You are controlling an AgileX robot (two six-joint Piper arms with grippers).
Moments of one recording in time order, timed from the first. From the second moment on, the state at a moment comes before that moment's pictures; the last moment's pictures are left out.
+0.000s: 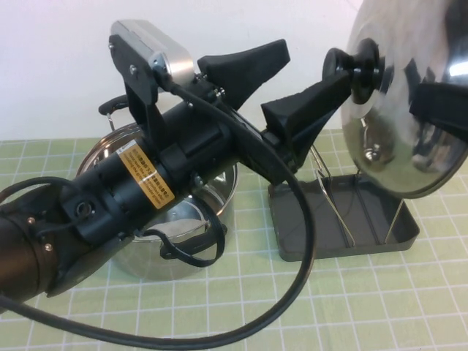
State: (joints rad) right arm 0.09 1.05 -0.80 1.69 0.97 -1.41; left arm -0.58 1.38 -0.85 0.56 -0.92 -0.75
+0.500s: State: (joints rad) right arm 0.09 1.27 -1.06 1.24 0.93 -1.35; left arm -0.59 1.10 -0.85 0.63 0.23 -0.59
